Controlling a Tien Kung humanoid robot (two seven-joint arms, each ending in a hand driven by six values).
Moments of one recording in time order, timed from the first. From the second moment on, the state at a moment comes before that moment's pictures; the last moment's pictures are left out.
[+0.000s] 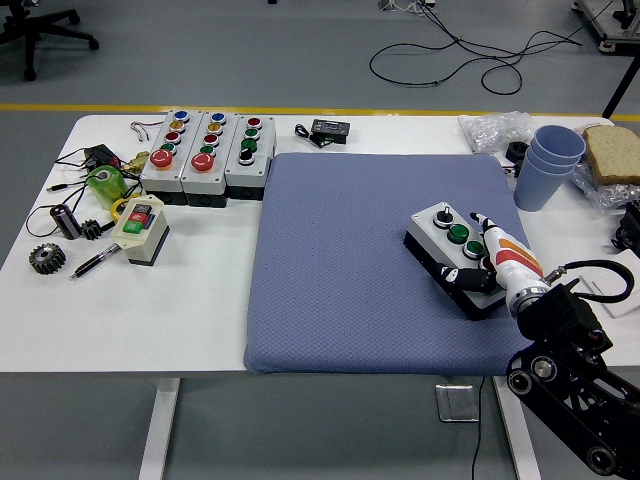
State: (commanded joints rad) left arm -0.03 0.00 -1.00 -0.18 1.47 0.23 0.12; right arm 0.38 -0.22 0.89 1.41 -1.84 -0.29 -0.65
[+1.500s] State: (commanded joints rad) left arm -0.04 0.00 -0.98 -0.18 1.44 0.23 0.11; right arm 0.61 -0.30 0.64 1.31 -1.79 -0.08 -0.01
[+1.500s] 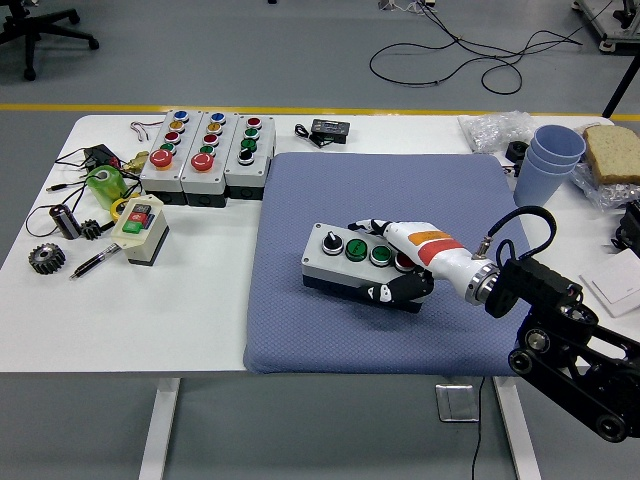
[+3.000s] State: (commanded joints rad) left arm -0.03 0.00 -0.99 -0.18 1.46 0.23 0.12; right arm 0.70 -0.29 0.64 1.17 -1.91 0.05 0.11
